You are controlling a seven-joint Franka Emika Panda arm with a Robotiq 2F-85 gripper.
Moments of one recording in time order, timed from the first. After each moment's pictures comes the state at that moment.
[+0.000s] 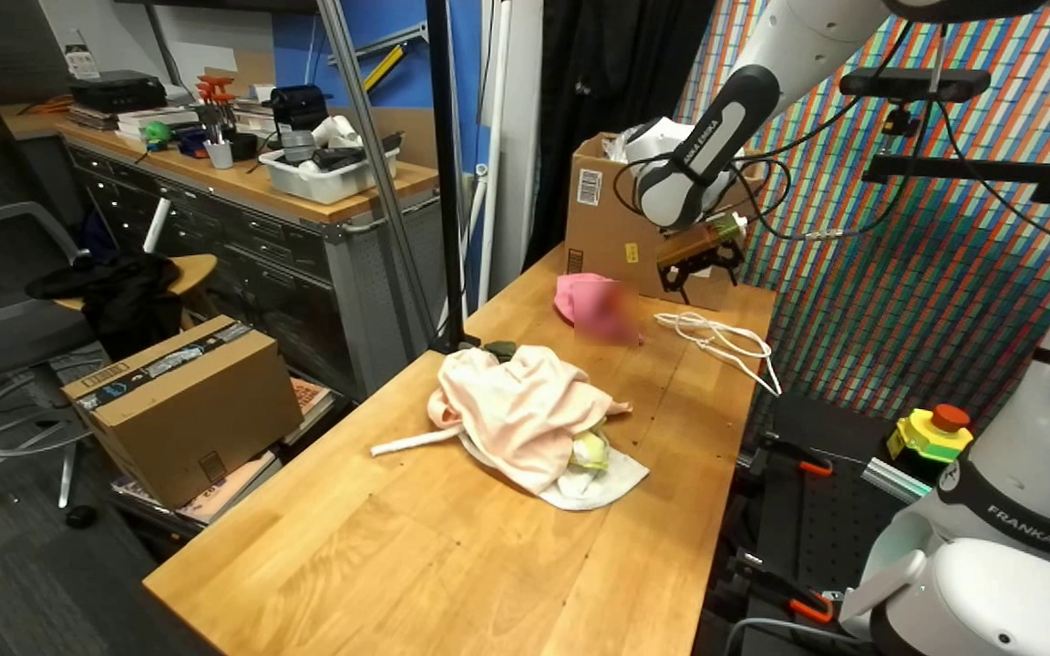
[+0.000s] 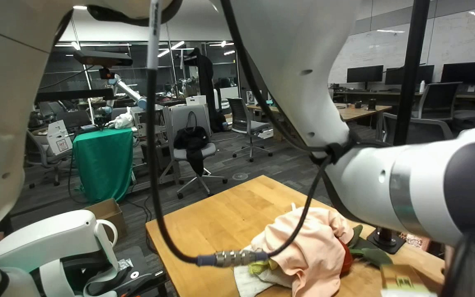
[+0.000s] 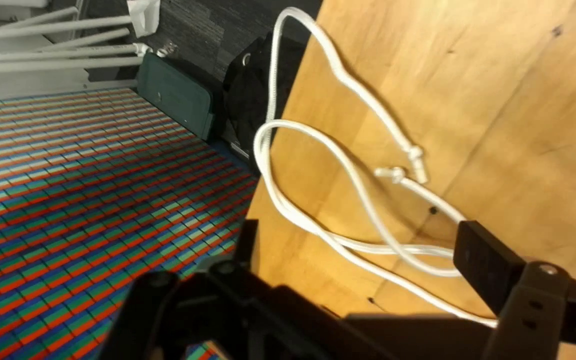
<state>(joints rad) -0.14 0.49 -0.45 -2.04 -0.35 2.19 0.81</state>
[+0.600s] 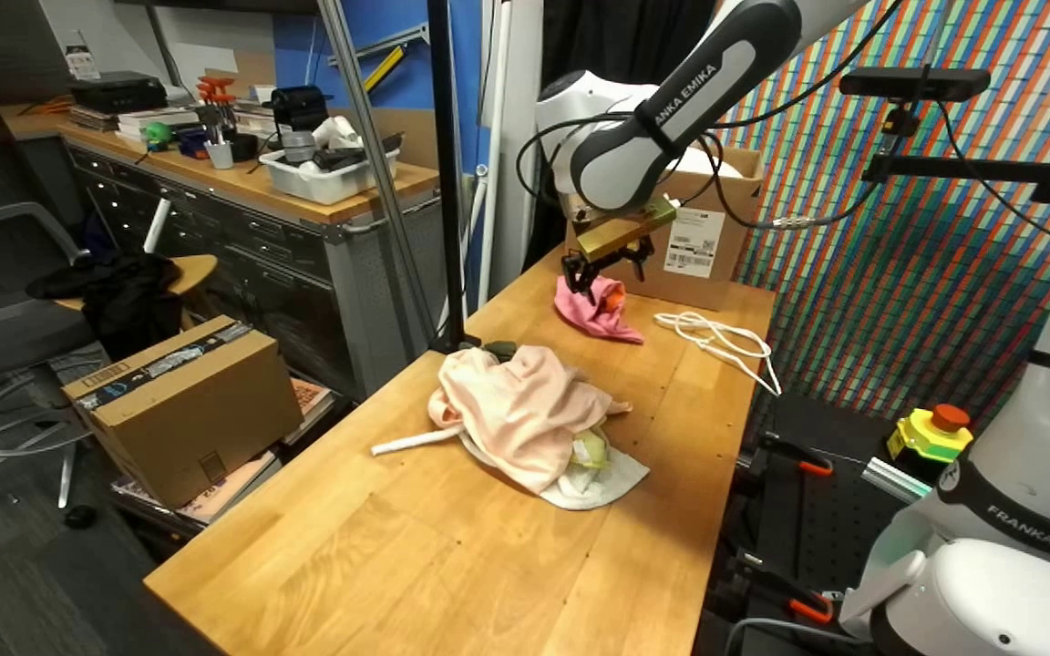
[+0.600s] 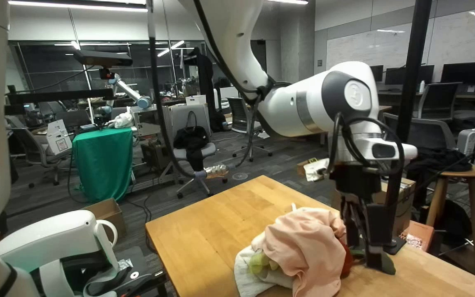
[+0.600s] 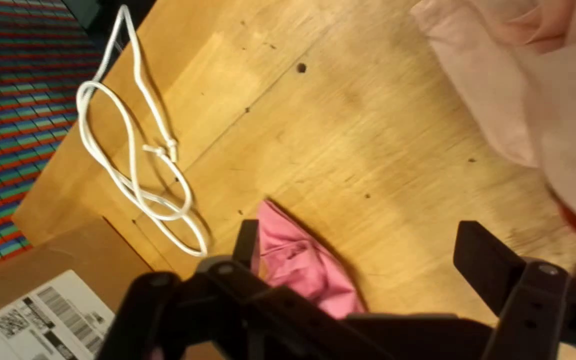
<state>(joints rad) 0.02 0.30 -0.21 -2.08 -0.37 2.18 0.74</state>
